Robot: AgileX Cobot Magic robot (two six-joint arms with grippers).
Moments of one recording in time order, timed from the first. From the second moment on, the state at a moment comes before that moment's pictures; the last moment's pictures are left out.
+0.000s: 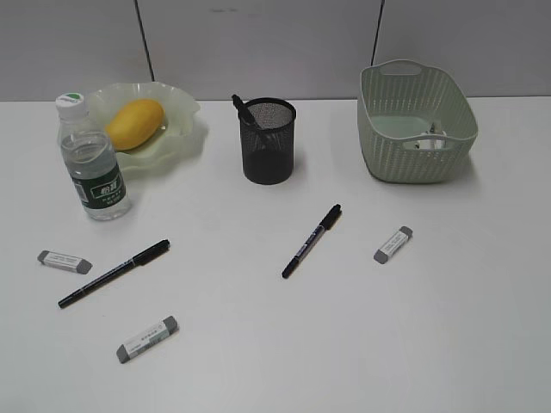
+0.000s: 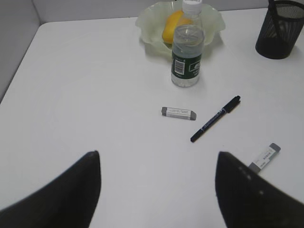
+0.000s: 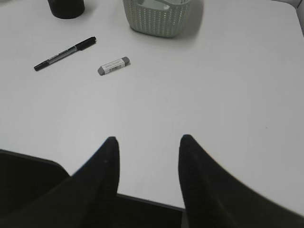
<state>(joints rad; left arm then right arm) -0.07 -0.01 -0.52 0.01 1.07 -0.01 0.17 -0.01 -0.53 0.05 1.10 -0.11</state>
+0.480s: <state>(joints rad) -0.07 -0.01 -0.52 0.01 1.07 -0.01 0.17 -0.01 -0.50 0.05 1.05 -0.08</state>
